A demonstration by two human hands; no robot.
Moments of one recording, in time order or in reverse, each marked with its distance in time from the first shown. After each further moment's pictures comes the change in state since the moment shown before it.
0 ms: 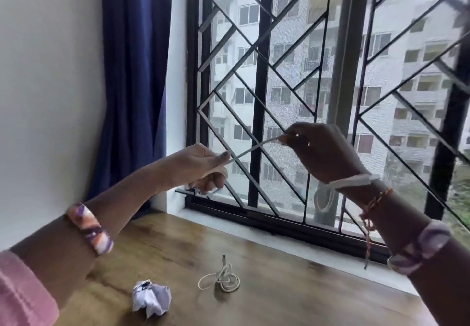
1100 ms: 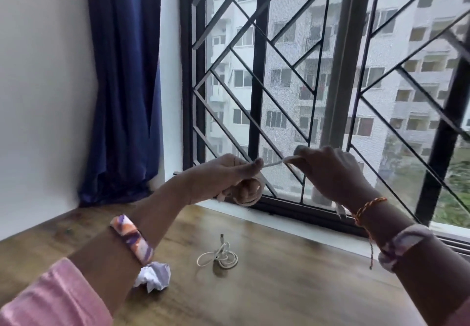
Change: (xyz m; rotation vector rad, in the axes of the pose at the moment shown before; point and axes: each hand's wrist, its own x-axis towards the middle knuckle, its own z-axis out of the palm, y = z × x) left_hand 0.008 -0.012 0.061 -0.260 -0.243 0.063; right_hand -0.053 0.039 0.022 -0.373 -0.122 -0.079
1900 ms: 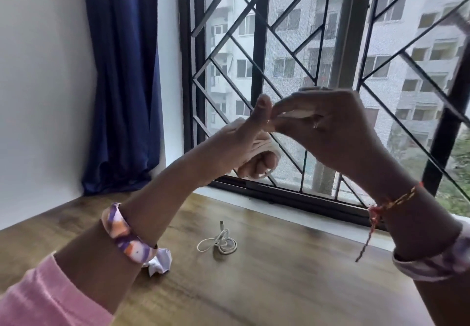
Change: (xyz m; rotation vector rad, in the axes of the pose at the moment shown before) left_hand -0.008 0.046 0.032 0.226 0.177 0.112; right_hand 0.016 -0.043 -0.068 0.653 0.212 -0.192
